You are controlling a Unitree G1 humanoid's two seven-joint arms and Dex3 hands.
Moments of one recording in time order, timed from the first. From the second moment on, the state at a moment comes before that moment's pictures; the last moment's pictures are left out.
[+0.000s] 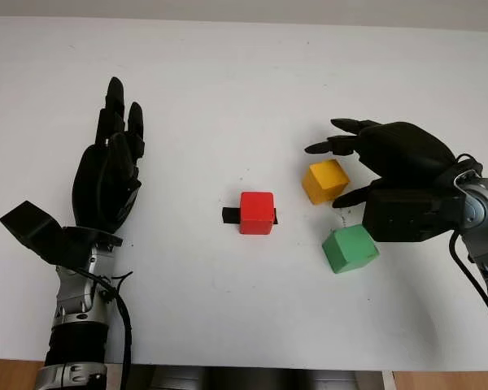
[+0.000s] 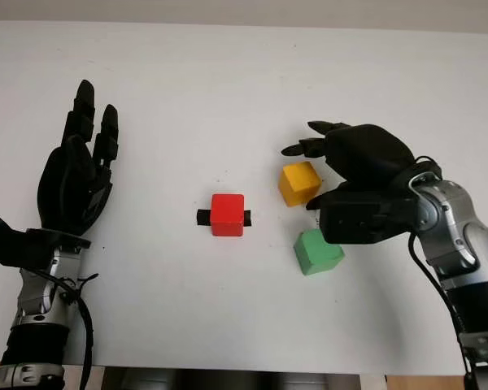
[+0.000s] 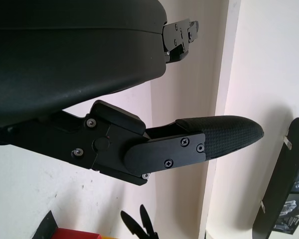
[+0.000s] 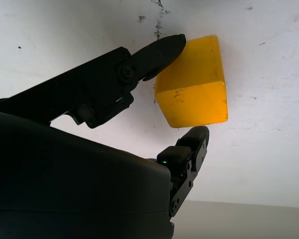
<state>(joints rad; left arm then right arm) -0.37 0.19 0.23 0.31 -0.36 -0.32 -0.43 -0.51 -0.76 0.15 0.18 -0.60 -0.23 0.29</state>
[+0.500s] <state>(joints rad) -0.36 0.19 0.23 0.31 -0.36 -0.32 -0.43 -0.51 -0.75 0.14 0.23 -0.53 -0.32 0.21</state>
